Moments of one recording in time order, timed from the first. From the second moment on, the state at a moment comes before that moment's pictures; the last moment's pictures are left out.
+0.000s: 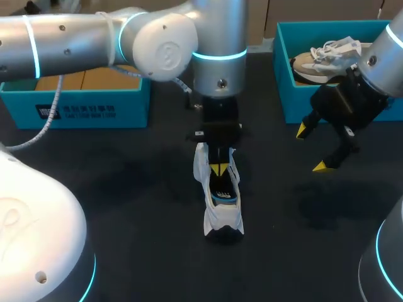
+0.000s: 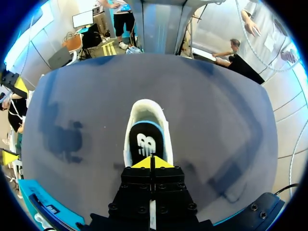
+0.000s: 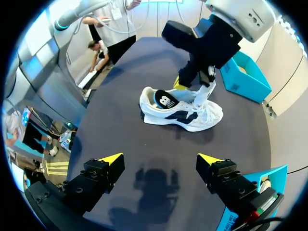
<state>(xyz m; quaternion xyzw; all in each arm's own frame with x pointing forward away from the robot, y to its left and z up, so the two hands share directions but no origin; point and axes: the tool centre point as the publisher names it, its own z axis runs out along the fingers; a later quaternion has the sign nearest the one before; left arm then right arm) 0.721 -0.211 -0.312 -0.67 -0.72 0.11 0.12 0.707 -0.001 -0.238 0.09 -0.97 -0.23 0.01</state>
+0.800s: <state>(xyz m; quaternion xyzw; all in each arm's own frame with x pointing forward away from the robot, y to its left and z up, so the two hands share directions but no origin) 0.716 -0.212 -0.333 -0.67 -0.73 0.08 0.10 0.707 -0.001 -0.238 0.09 -0.97 -0.23 0.01</state>
